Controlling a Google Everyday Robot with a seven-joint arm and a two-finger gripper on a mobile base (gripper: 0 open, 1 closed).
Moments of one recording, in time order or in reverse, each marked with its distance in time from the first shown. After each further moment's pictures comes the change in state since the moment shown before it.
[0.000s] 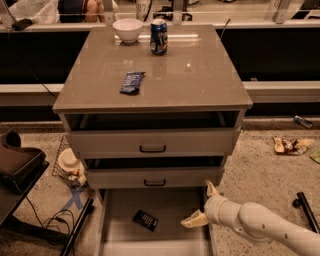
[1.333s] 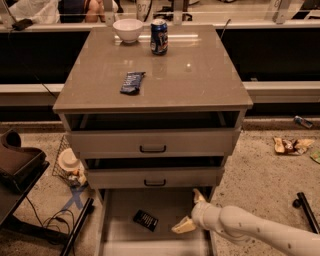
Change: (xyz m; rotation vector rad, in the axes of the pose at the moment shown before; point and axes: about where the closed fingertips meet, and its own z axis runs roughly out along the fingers) arm 0.055 0.030 0.076 -0.055 0.061 0.003
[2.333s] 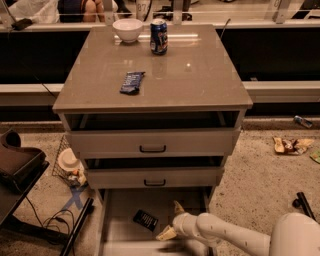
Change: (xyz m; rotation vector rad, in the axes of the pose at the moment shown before) arm 0.069 0.050 0.155 -0.112 -0.036 0.012
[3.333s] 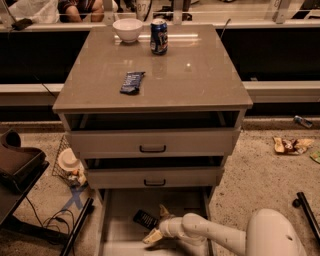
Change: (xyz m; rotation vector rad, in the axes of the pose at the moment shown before) arm -0.009 0.038 0.070 -0.096 -0.041 0.025
